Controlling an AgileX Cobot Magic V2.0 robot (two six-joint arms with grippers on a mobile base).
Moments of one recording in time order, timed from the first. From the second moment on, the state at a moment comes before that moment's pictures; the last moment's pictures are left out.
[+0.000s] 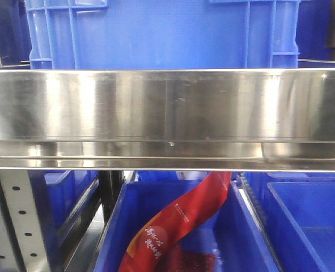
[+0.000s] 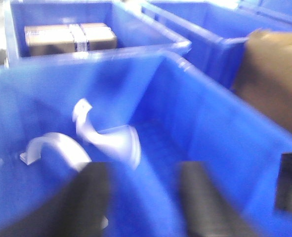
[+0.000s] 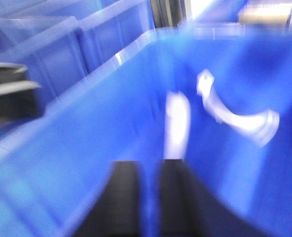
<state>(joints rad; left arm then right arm) -0.44 1.56 -1.71 -0.10 0.54 -0.03 0.38 1.48 -1.52 0.25 0.46 0.02</state>
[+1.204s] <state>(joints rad) -0.44 0.76 -0.84 -0.07 0.26 -0.03 0.38 0.73 -0.78 0.08 0.18 0.02</state>
